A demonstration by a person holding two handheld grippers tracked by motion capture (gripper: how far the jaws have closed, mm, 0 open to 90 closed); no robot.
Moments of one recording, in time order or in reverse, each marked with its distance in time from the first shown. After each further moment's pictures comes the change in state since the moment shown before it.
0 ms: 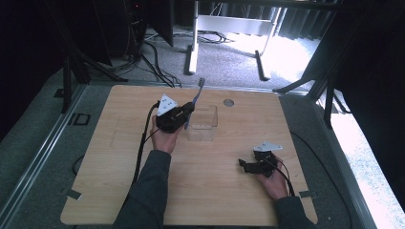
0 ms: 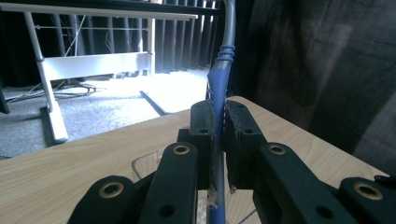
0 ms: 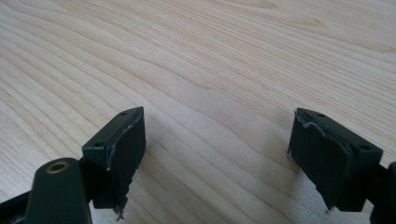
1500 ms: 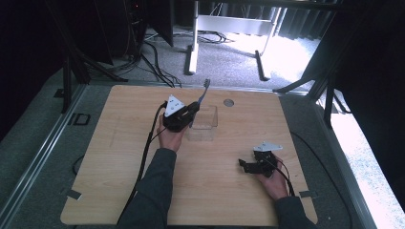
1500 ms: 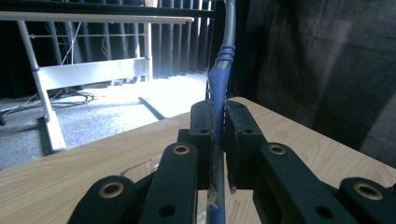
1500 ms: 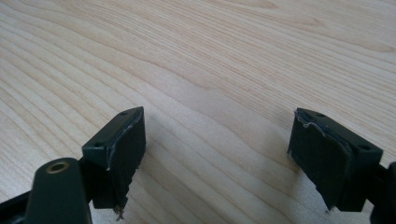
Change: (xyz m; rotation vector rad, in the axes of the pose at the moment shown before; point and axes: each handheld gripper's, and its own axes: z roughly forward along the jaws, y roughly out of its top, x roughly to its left) left arm 0.000 -0.013 0.026 -0.023 -0.008 0.034; right arm 0.000 0.000 0.000 0.002 0.000 0.001
